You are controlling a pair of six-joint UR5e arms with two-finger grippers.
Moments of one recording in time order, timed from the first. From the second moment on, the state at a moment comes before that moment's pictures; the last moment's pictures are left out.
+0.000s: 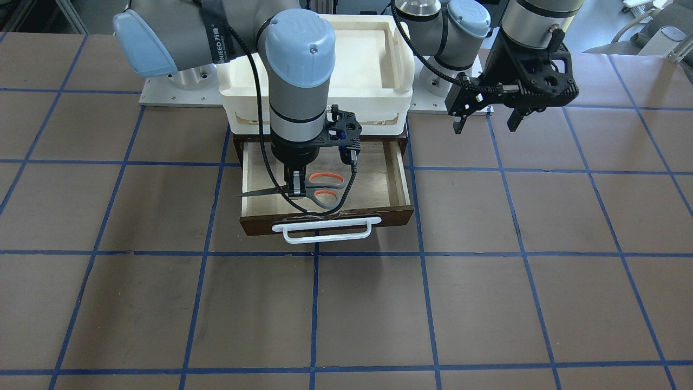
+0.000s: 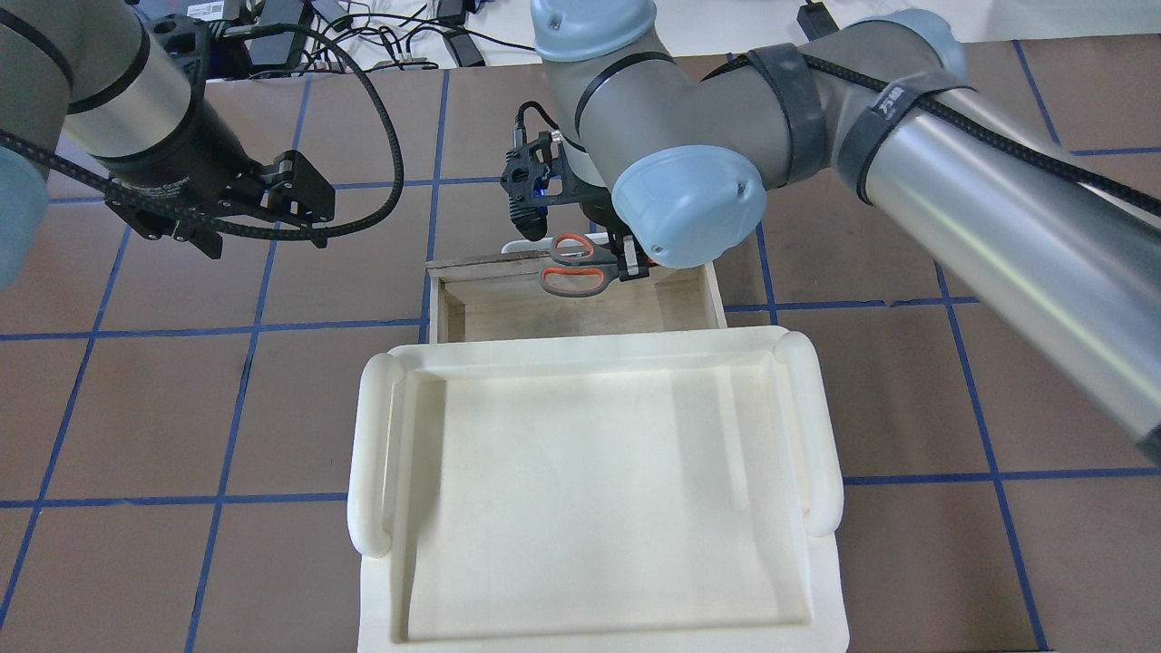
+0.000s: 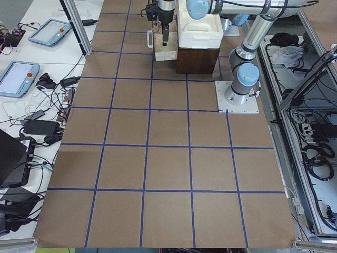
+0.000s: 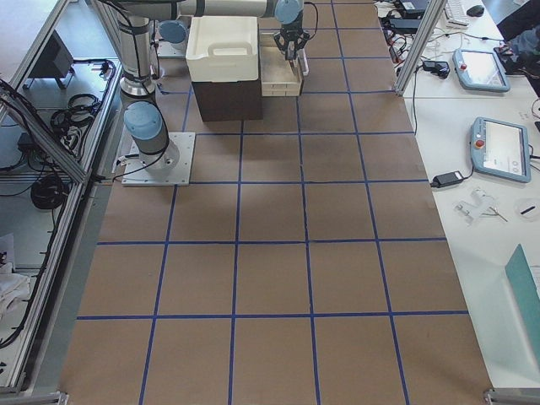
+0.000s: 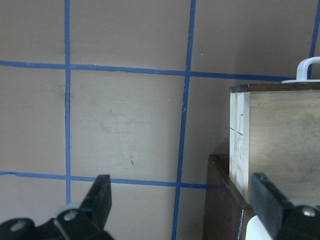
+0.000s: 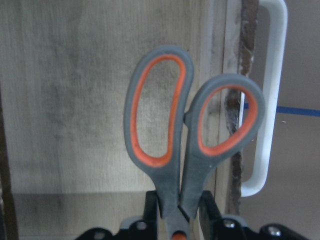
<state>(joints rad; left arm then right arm) -1.52 -1.46 -1.67 -1.52 1.59 -0.02 1.98 -1.29 1.52 -1.78 -1.67 -1.26</state>
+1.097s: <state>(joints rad) -1.52 -1.46 -1.67 -1.52 1.59 -0.02 2.06 -1.25 1.55 -1.78 -1.66 -1.17</state>
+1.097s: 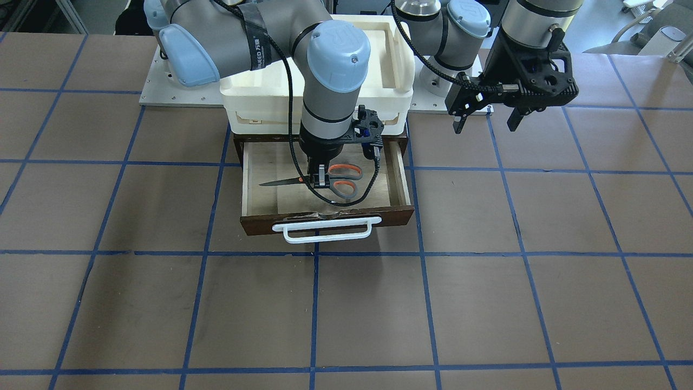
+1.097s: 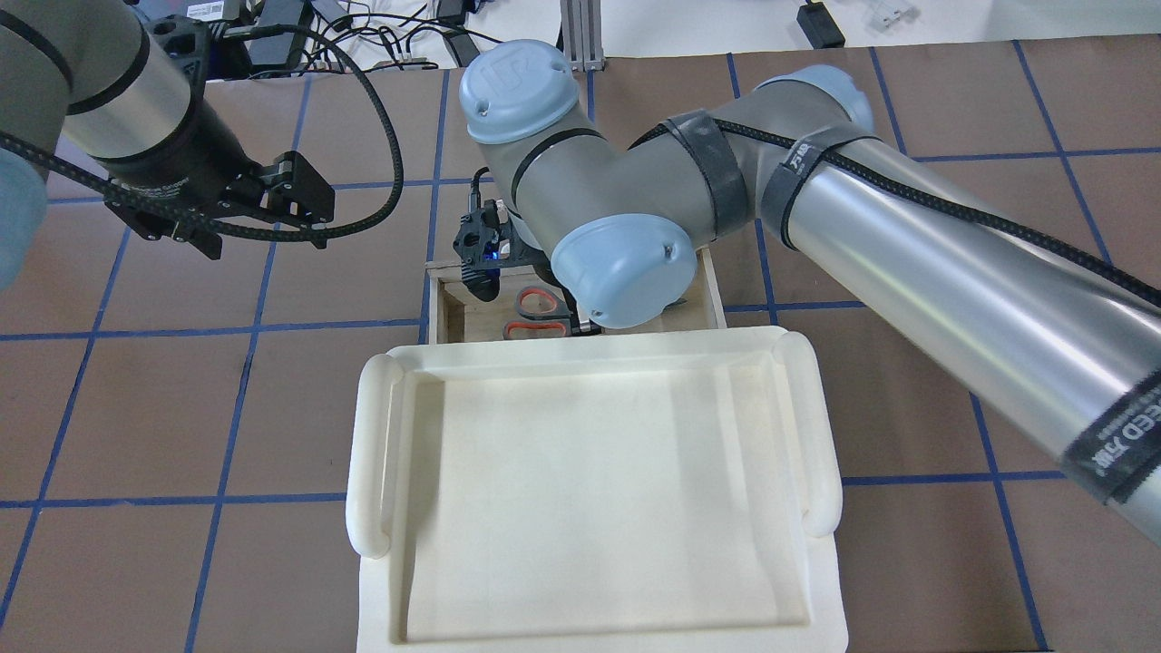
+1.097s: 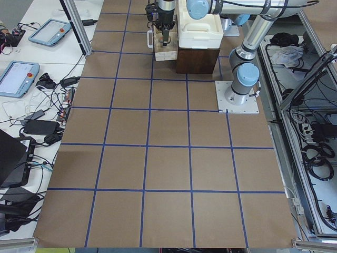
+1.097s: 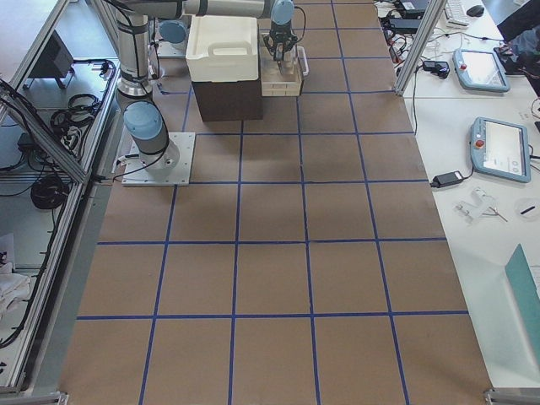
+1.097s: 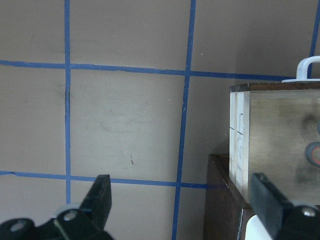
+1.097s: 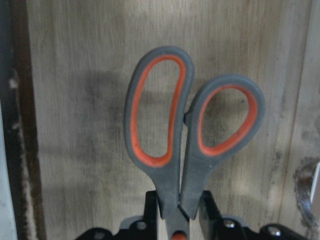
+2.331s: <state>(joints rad) -1.52 -1.46 -1.67 -1.51 1.59 -0.02 1.81 -1.36 1.51 -1.83 -1.64 -0.81</state>
